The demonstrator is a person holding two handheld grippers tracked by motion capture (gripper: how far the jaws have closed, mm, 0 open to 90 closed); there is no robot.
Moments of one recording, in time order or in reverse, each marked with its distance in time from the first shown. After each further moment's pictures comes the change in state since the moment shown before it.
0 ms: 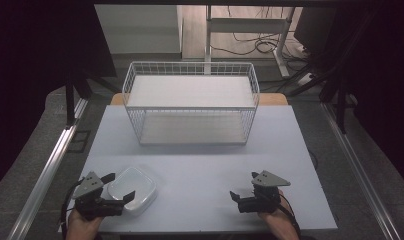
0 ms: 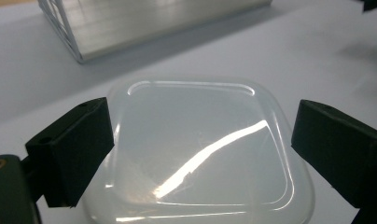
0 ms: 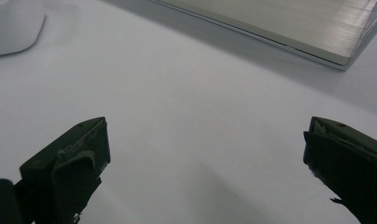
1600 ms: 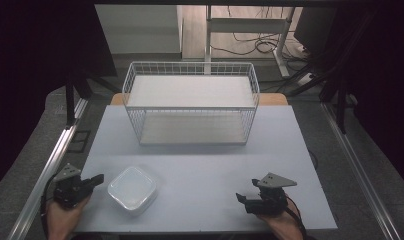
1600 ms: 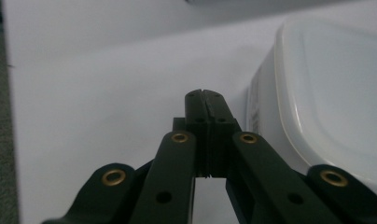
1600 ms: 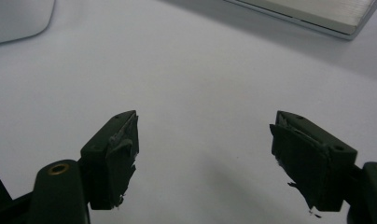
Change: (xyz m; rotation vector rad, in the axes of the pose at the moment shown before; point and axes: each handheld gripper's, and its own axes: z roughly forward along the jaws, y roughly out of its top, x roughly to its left) left arm 0.078 -0.025 -0.004 0.145 0.114 -0.177; right arm -0.004 -0.002 -0.017 0.085 0.044 0.039
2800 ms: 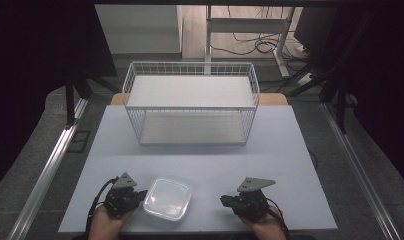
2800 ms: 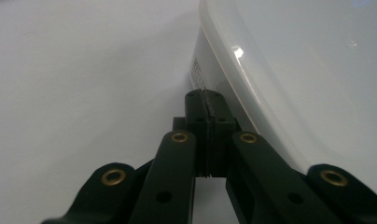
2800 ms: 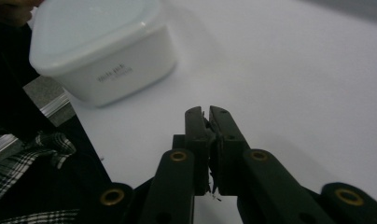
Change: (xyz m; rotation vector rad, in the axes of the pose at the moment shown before) left arm -0.119 0.017 0.046 0.151 -0.209 0.173; right arm 0.043 0.014 0.021 0.081 0.244 -0.013
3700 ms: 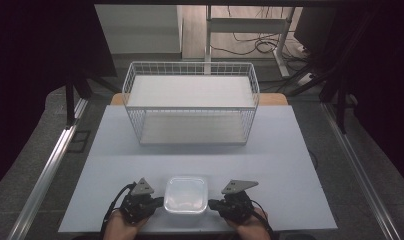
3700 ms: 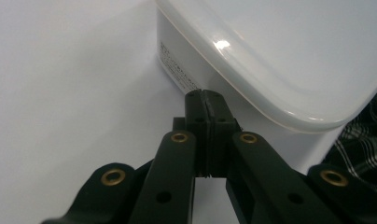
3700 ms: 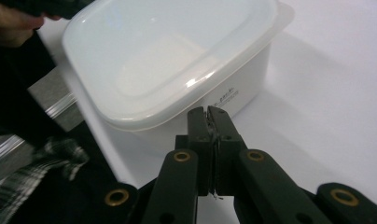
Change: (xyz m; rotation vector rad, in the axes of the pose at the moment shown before) left arm -0.038 0.014 0.016 0.020 -0.024 0.045; right arm 0.017 0.006 0.027 0.027 0.016 0.025
